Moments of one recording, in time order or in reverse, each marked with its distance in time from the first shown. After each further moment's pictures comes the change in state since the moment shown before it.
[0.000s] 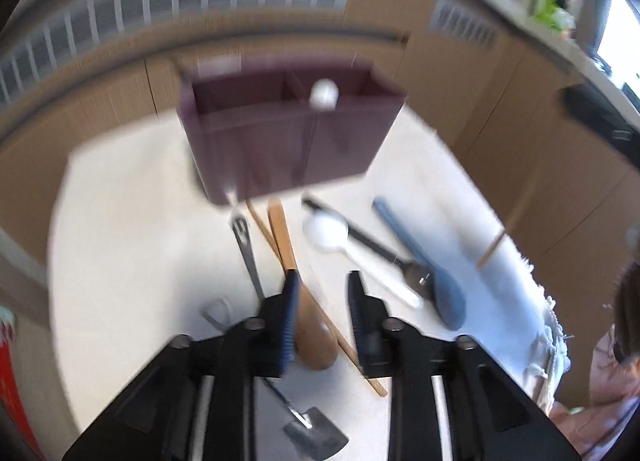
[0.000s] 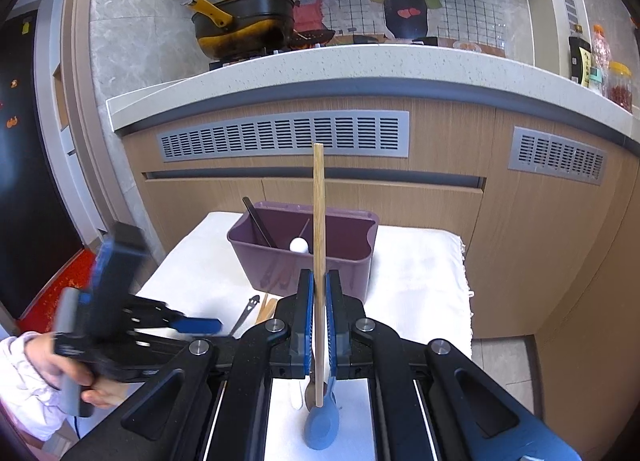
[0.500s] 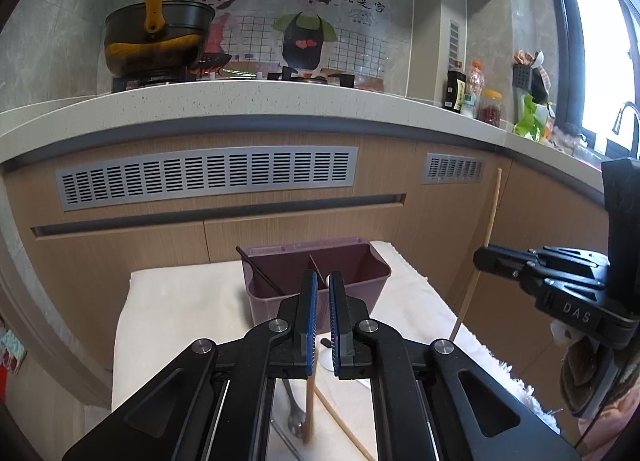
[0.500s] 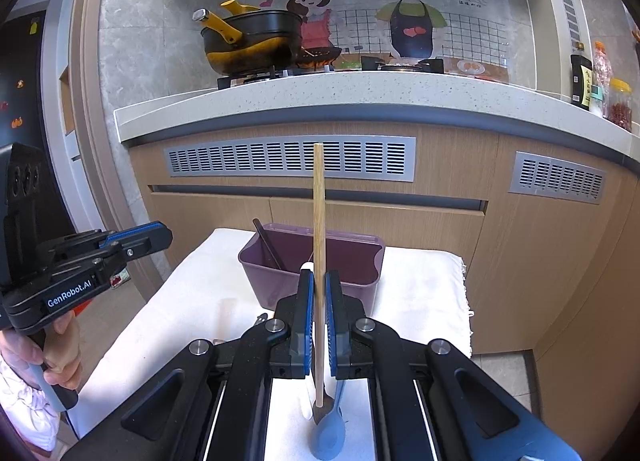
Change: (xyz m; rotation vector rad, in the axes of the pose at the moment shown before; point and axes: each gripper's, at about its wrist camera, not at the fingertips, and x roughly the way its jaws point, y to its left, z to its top) left arm -0.145 -0.014 0.001 0.031 -0.565 0.082; right arm -0.014 0.015 0.016 -0.027 -0.055 -0.001
